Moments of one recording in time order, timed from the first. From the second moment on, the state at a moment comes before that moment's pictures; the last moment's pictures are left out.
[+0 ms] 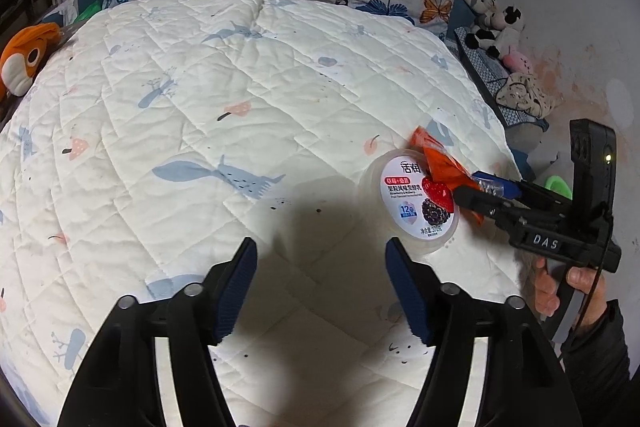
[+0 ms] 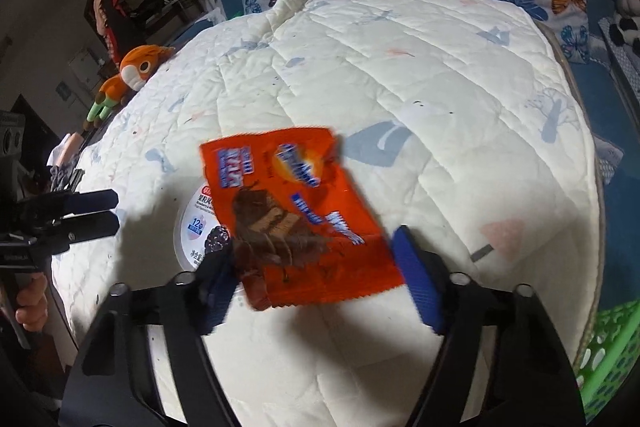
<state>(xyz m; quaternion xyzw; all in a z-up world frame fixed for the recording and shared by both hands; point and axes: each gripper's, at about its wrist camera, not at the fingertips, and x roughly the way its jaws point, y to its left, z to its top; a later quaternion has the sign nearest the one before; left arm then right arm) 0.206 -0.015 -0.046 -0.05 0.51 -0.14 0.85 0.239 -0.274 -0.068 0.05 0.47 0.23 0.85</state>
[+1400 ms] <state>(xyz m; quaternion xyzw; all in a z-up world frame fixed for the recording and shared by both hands) 0.228 -0.119 -0.075 0.10 0.48 -0.19 0.85 0.160 -0.355 -0.033 0.12 0.42 0.15 0.89</state>
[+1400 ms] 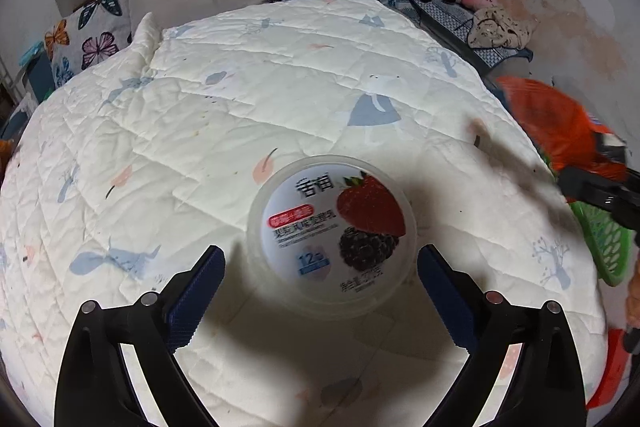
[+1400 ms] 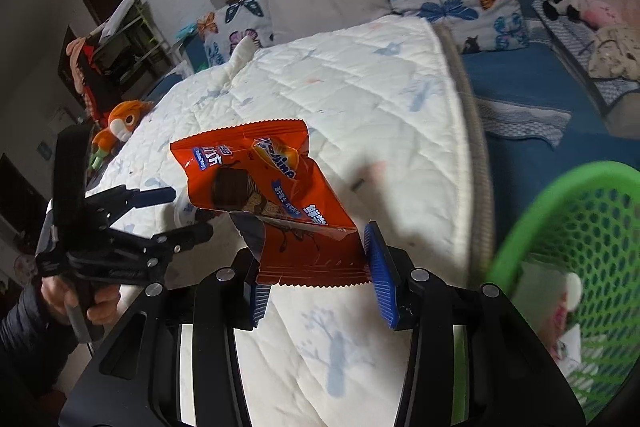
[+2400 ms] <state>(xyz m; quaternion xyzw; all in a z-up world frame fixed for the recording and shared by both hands) 0.195 -0.165 -0.041 0.10 0.44 -0.25 0.86 0.042 -0.500 -0.047 0.20 0.41 -0.05 0.89</state>
